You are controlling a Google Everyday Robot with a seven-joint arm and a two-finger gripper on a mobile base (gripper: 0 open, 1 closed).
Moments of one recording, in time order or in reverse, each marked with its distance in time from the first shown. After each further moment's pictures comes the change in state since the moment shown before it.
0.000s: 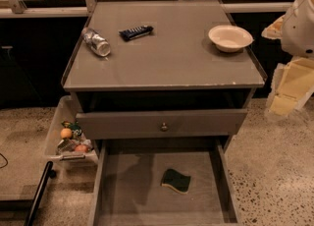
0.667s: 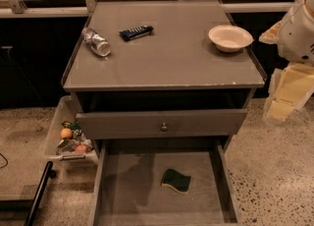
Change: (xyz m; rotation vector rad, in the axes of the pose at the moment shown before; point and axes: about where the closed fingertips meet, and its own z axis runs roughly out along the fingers) arm 0.001 0.004 0.009 -0.013 0.002 -0.005
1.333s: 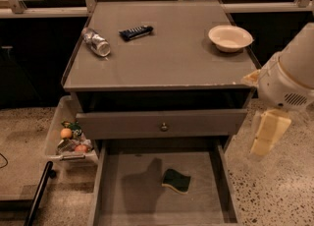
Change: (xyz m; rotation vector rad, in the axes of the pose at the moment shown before) arm 0.010 0.039 0.081 -0.132 -0.059 -0.002
